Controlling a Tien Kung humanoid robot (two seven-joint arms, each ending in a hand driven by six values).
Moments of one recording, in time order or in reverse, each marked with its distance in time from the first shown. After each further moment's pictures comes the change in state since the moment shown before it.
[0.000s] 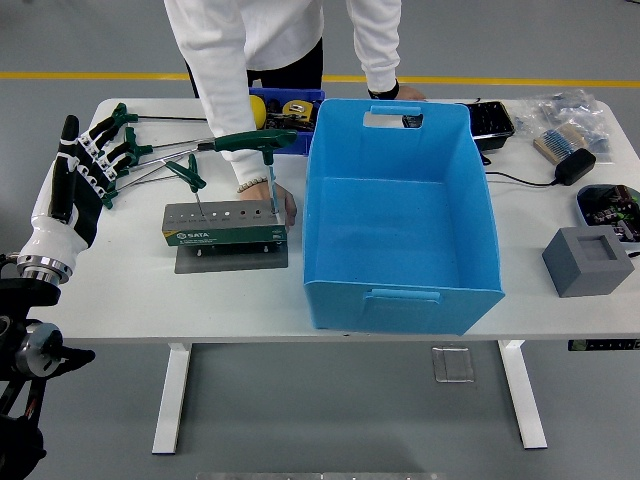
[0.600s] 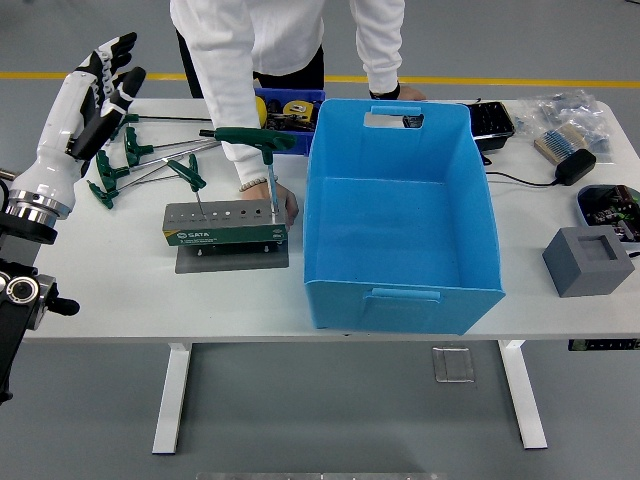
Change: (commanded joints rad) left arm -0.203 0.130 0.144 -0.128 0.610 -0.009 -0.005; right arm -0.002 -0.001 -0.001 0.000 -0.006 0.001 -0.004
